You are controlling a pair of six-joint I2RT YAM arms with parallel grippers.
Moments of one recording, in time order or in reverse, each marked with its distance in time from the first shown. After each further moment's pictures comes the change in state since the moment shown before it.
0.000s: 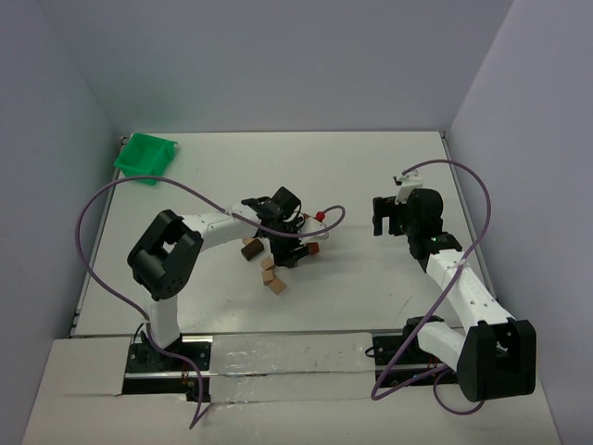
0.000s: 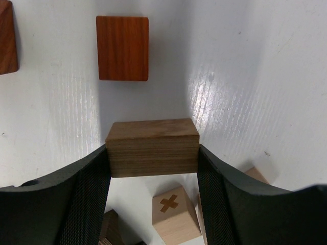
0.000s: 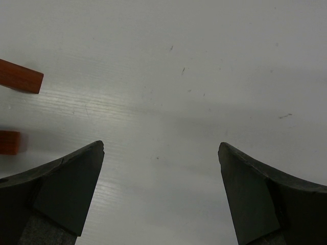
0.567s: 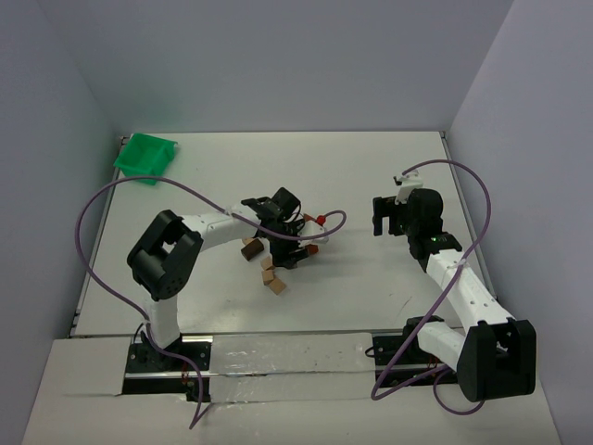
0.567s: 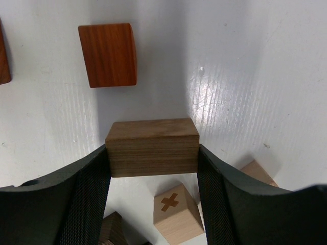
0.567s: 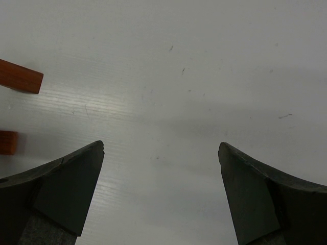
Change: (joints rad) left arm 0.001 -0.002 -0.002 -0.017 0.025 0.076; right arm 0.000 0.000 0.000 0.000 0.000 0.000
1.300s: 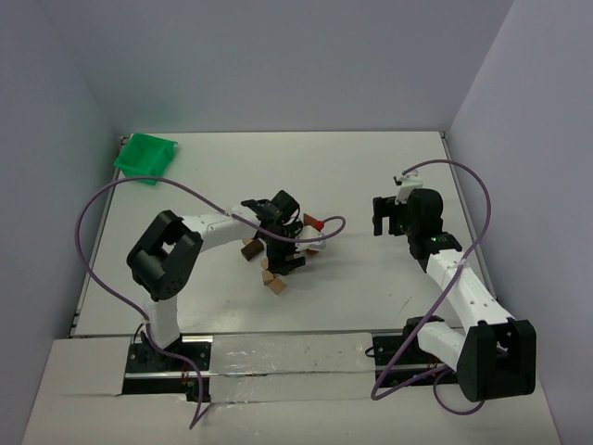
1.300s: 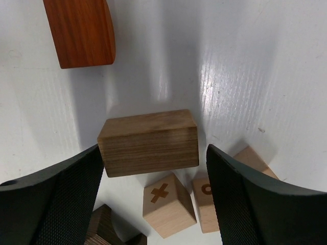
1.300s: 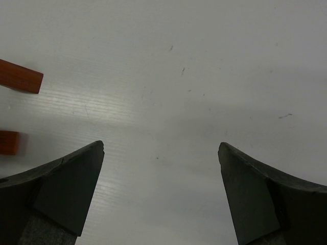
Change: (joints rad) left arm -0.001 -0.004 -0.013 -0.053 -0.011 0.042; right arm 0.000 0.000 0.000 0.000 0.000 0.000
